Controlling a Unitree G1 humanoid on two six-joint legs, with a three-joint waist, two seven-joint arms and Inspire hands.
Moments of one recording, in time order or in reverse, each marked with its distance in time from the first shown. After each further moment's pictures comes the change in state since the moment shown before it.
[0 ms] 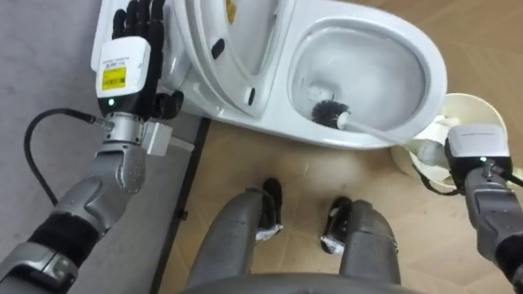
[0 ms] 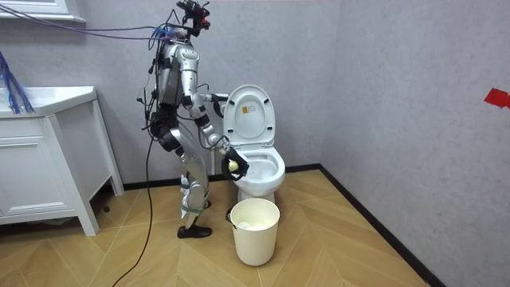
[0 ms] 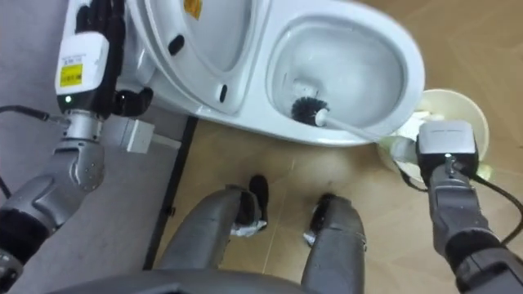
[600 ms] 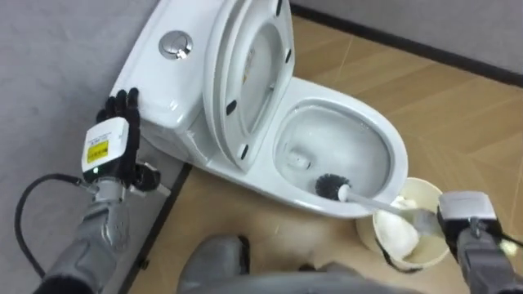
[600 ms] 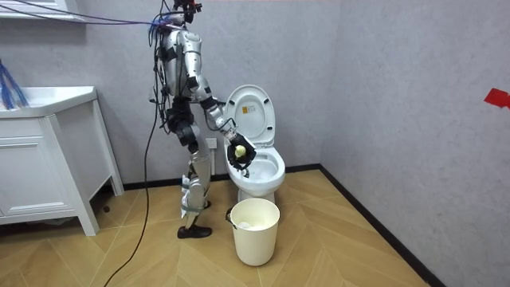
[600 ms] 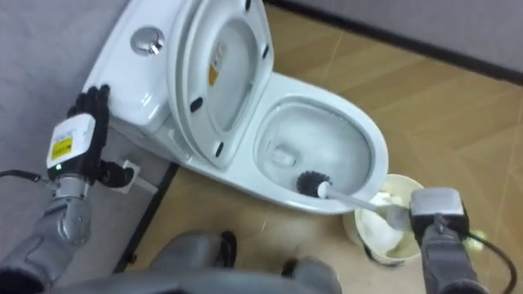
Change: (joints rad) left arm 0.335 -0.143 0.226 0.074 0.064 0.033 -0.127; right arm 0.230 0.103 -0.069 0.005 -0.108 0.024 0.097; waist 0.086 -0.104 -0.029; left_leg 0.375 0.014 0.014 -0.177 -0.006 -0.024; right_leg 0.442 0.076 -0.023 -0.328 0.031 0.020
